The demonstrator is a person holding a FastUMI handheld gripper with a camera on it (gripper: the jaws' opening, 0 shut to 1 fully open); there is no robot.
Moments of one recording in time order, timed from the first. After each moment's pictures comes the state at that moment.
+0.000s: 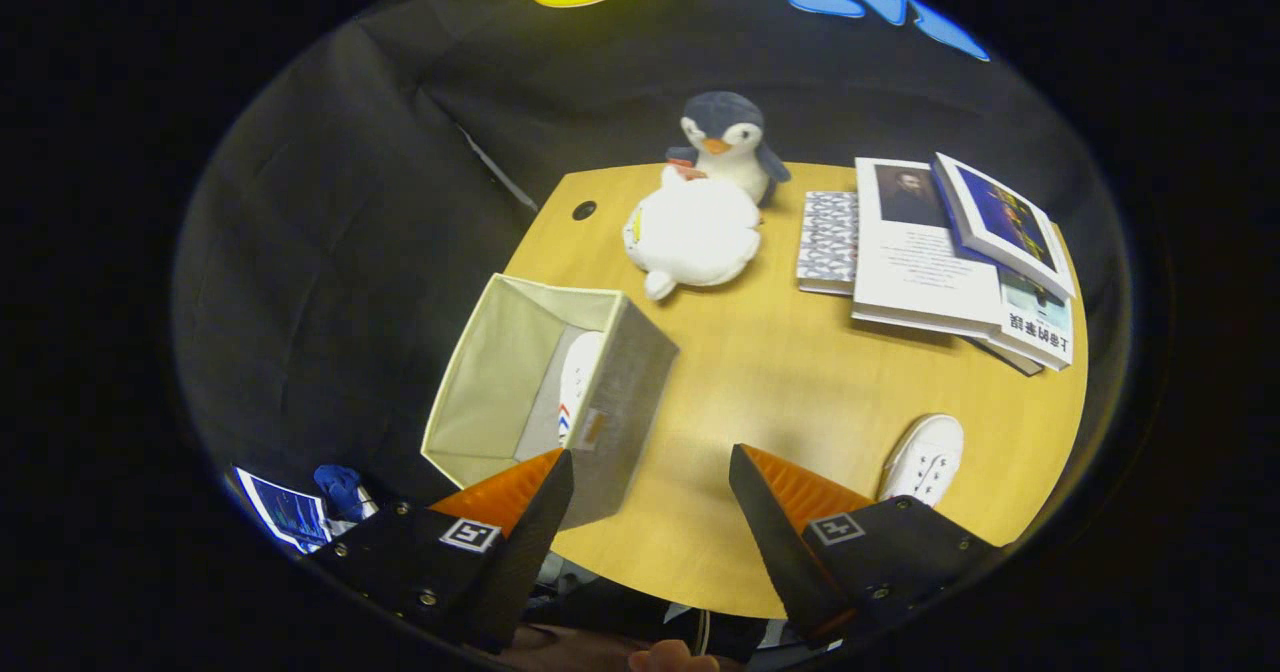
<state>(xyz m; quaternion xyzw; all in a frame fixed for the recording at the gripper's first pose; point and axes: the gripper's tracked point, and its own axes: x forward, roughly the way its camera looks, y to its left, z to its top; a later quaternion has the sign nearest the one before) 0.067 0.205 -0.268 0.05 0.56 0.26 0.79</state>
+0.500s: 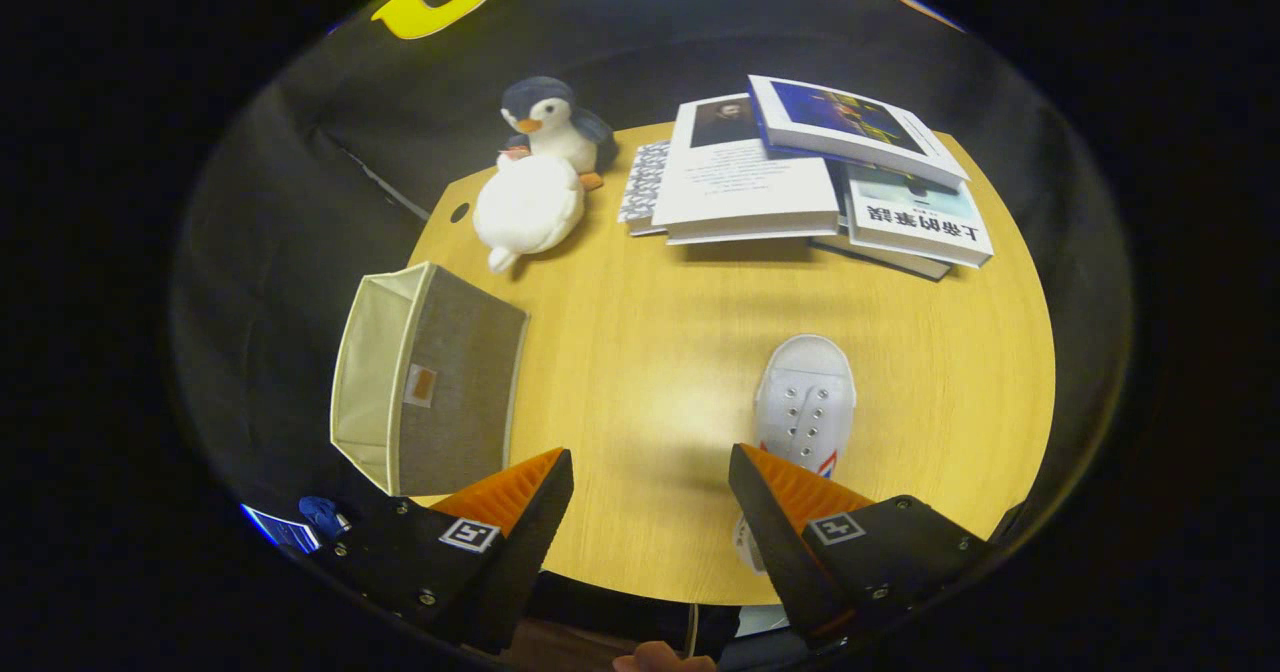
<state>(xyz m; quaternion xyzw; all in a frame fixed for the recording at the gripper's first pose) 0.045 0.067 -0.332 0.08 0.60 0.14 0.79</state>
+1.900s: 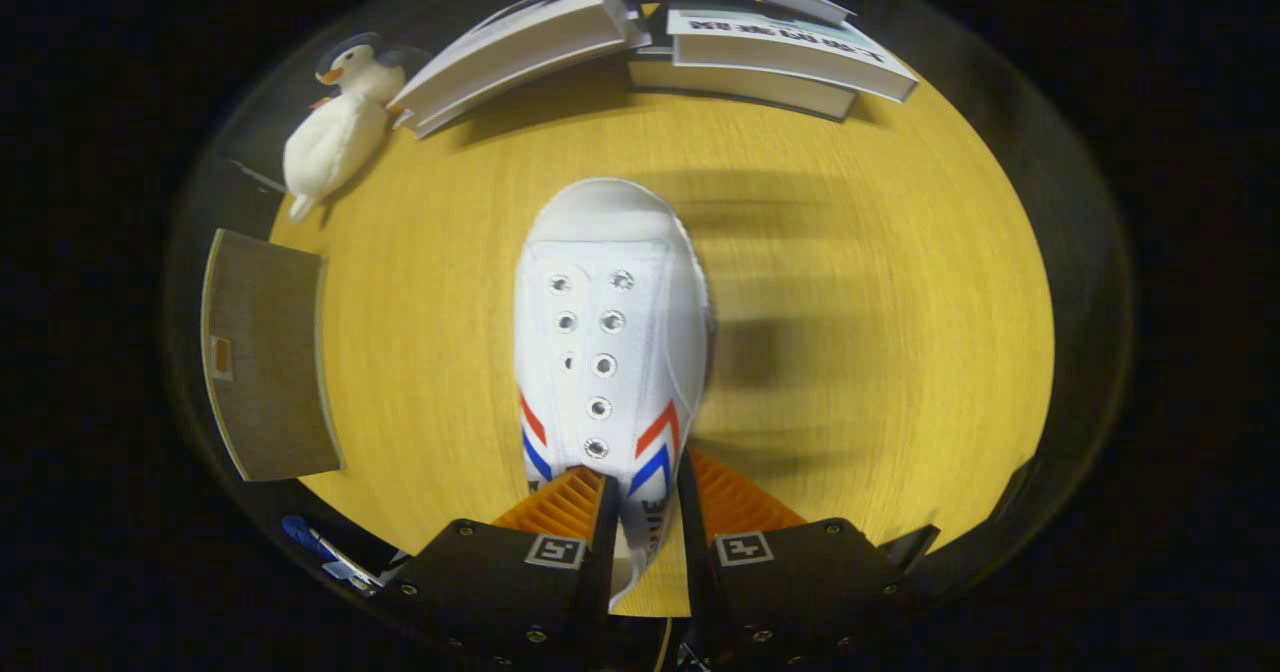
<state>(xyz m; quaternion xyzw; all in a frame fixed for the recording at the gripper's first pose) 0.010 -0.024 -0.466 0.06 0.68 0.03 0.73</state>
